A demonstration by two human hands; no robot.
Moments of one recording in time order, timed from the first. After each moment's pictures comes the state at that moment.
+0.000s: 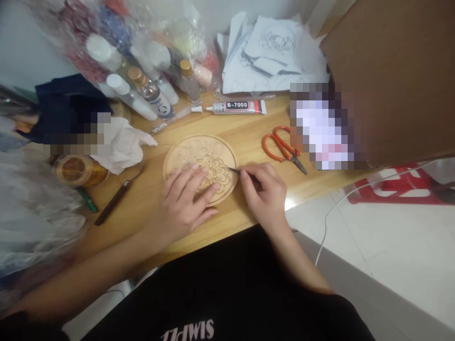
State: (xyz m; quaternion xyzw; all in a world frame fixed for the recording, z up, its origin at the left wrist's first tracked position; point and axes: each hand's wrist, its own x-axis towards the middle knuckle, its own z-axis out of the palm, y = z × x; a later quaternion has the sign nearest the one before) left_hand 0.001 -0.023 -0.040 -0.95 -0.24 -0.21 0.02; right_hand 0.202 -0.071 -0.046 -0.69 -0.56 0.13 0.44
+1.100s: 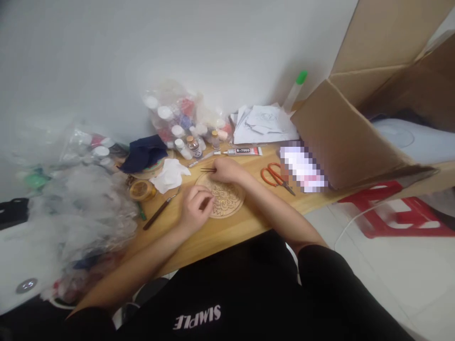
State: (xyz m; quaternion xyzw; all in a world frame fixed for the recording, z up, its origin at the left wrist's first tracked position) left_hand -0.007 -0.004 -0.040 -0.84 -0.37 -0.38 -0.15; right_hand 0.158 0.068 0.014 -0.62 -0.73 0.28 0.04
